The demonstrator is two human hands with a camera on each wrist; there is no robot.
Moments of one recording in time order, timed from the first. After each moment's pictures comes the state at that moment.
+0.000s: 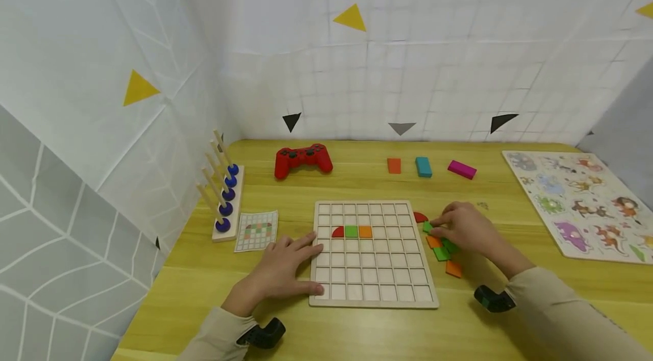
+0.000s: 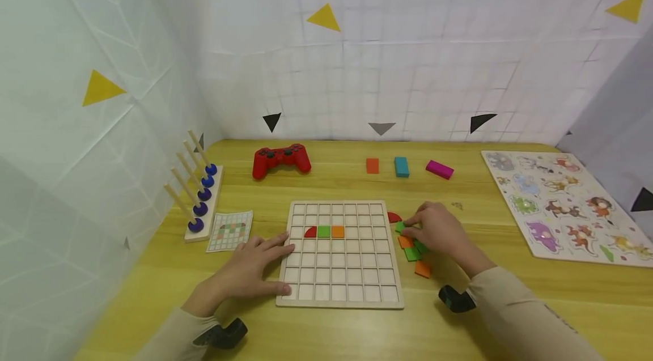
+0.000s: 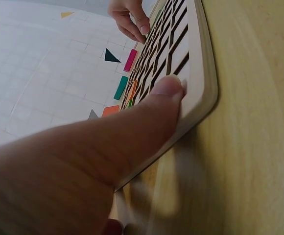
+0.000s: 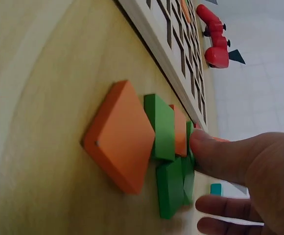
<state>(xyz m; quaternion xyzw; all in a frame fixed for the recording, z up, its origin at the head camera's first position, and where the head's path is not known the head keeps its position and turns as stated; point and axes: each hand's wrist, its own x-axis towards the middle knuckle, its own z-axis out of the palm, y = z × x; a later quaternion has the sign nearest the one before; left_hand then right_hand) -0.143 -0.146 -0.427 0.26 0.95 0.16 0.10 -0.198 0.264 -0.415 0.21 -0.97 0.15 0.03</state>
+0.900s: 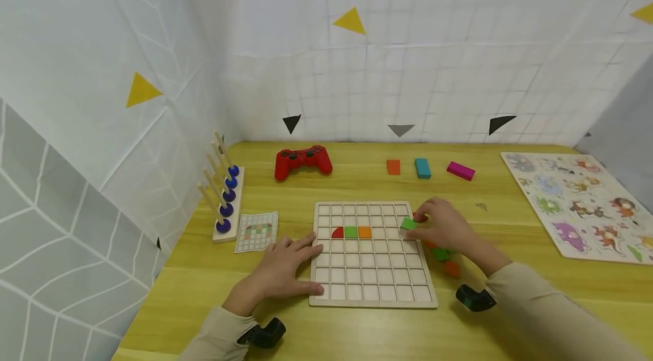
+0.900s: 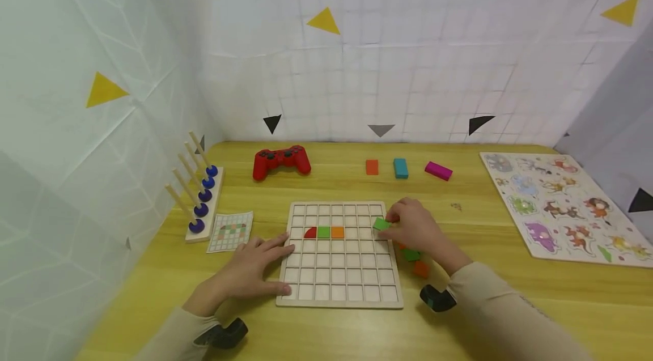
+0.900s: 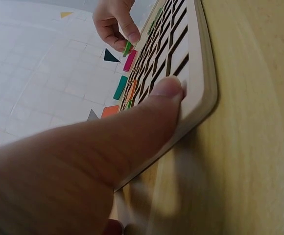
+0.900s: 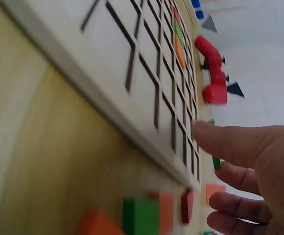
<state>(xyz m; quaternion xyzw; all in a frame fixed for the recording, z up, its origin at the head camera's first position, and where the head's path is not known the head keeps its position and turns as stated) -0.141 -0.145 -0.424 0.26 0.95 0.16 0.11 -0.201 0.226 -0.411 0.17 -0.96 0.24 0.01</state>
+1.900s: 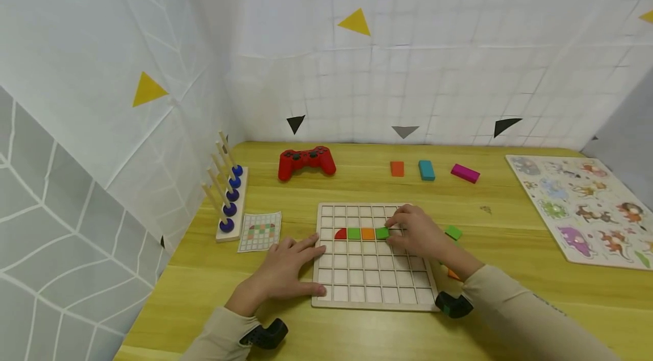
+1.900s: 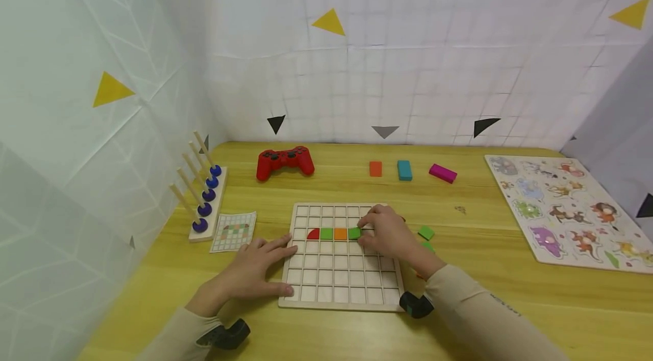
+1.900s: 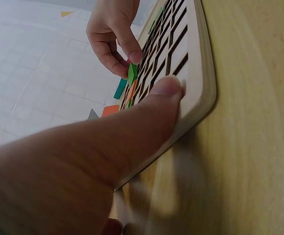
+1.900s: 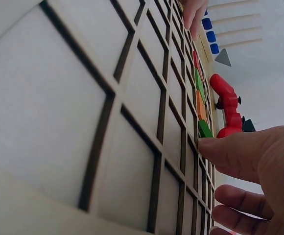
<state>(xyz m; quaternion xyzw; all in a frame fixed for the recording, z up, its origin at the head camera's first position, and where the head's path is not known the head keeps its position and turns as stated) -0.142 -0.146 -0.426 0.26 0.95 0.16 0.11 -0.197 0.179 -0.423 0.26 -0.94 0.22 0.05</state>
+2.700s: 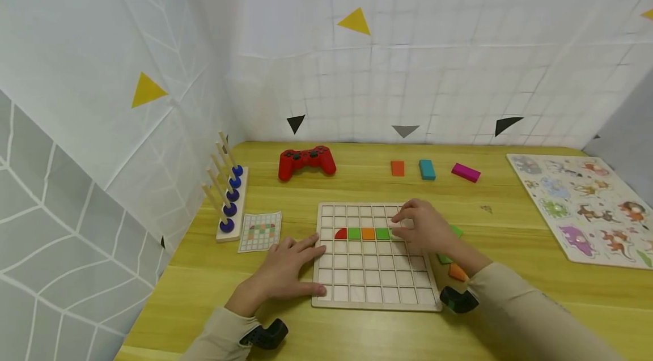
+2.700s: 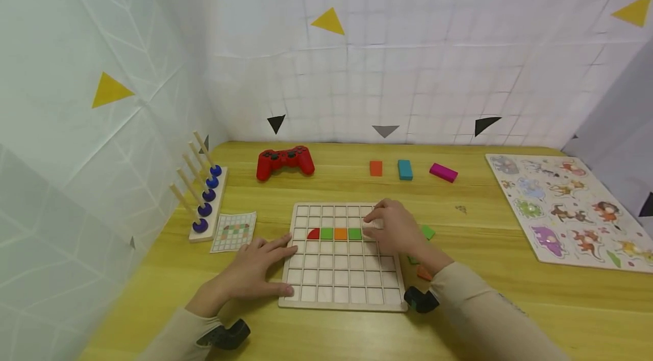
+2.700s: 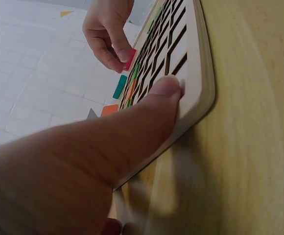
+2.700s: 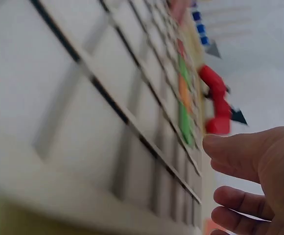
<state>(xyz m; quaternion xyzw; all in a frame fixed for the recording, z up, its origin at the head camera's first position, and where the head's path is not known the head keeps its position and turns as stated) -0.141 -0.145 -0.427 0.26 0.95 0.16 0.10 -0.204 0.193 -0.416 0.24 -0.94 0.24 0.06</state>
